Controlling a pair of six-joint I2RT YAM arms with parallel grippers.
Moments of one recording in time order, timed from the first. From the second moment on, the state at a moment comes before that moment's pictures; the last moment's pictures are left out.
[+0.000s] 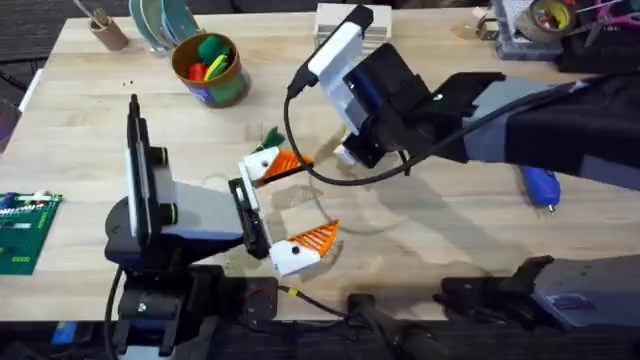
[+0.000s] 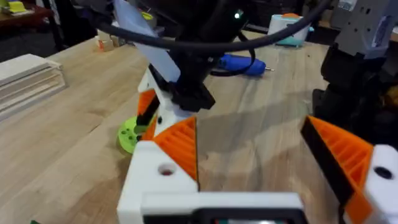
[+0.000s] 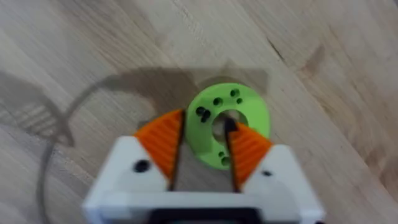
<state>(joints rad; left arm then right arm) -0.02 0.01 0.01 -0.12 1.18 0.04 0.73 1.58 0.95 -0.41 0.15 -0.14</state>
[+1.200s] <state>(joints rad) -0.02 0.01 0.01 -0.12 1.18 0.04 0.71 1.64 0.95 -0.35 0.05 -0.14</state>
